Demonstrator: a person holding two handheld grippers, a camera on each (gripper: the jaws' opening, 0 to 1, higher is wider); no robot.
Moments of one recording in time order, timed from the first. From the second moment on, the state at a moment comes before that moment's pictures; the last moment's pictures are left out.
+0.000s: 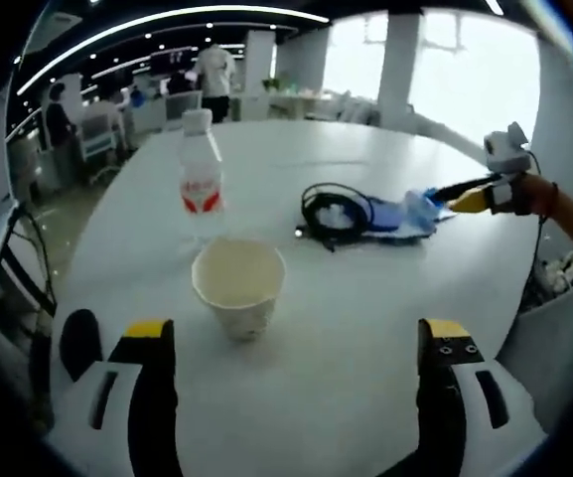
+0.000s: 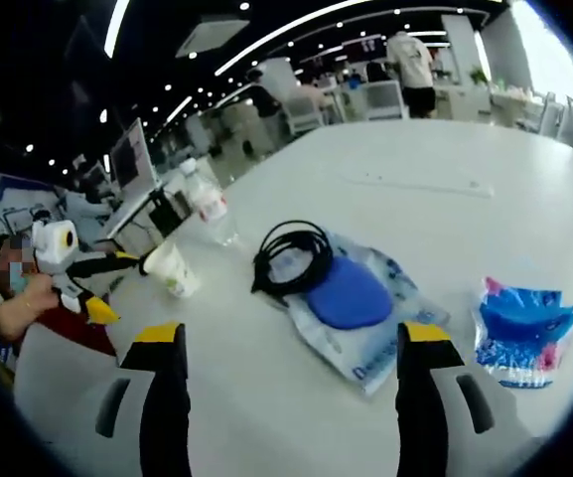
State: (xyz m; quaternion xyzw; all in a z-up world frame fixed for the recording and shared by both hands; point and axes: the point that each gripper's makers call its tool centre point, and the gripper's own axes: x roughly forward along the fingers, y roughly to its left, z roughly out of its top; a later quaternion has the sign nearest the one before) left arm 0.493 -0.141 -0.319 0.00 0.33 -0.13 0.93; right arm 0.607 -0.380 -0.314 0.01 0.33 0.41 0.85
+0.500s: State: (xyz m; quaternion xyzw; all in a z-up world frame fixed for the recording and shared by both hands) left arm 0.489 -0.154 -0.314 0.00 0.34 -0.12 0.93; right arm 0.639 -0.360 -0.336 0.00 0.36 0.39 0.84
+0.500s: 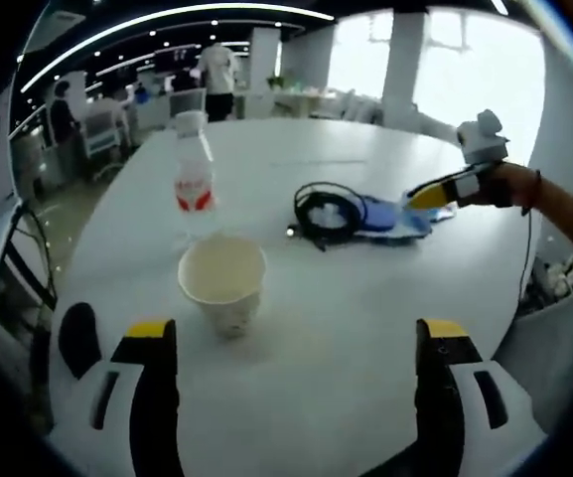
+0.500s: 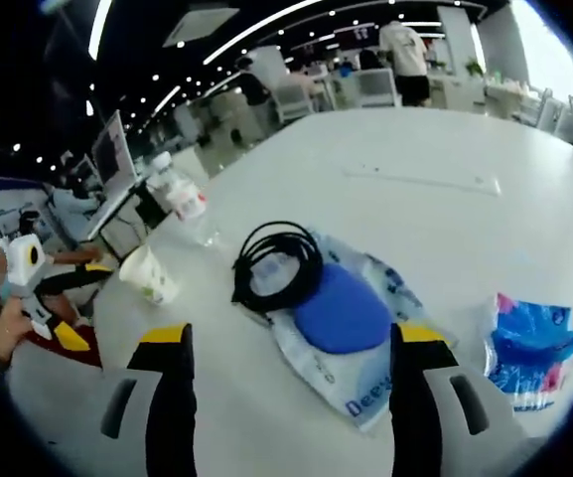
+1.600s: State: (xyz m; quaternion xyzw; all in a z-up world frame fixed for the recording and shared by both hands) left arm 0.484 -0.153 -0.324 -0.01 0.35 -0.11 0.93; right arm 0.691 -0.317 -0.375 -0.02 0.38 0.35 0.86
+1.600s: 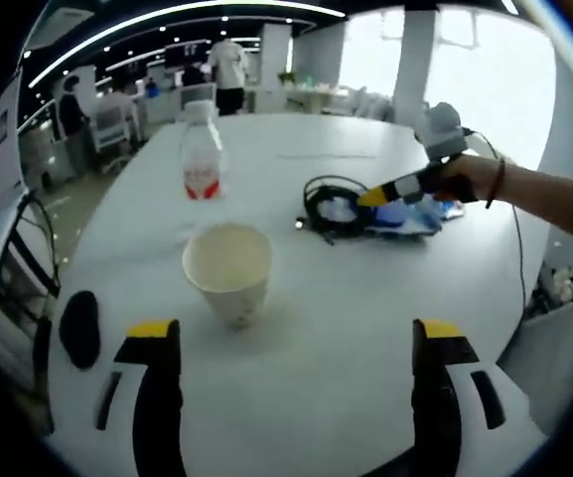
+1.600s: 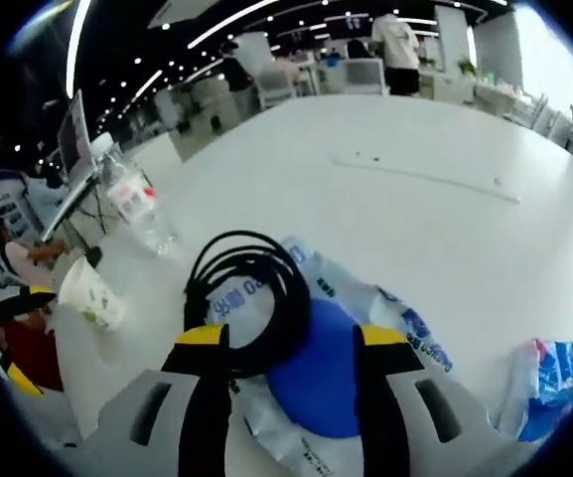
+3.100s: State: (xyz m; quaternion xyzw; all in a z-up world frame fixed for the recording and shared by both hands) left arm 0.493 -0.150 -0.301 0.00 0.30 -0.09 0.95; right arm 0.698 -0.305 -0.378 -0.02 0.39 0.32 0.87
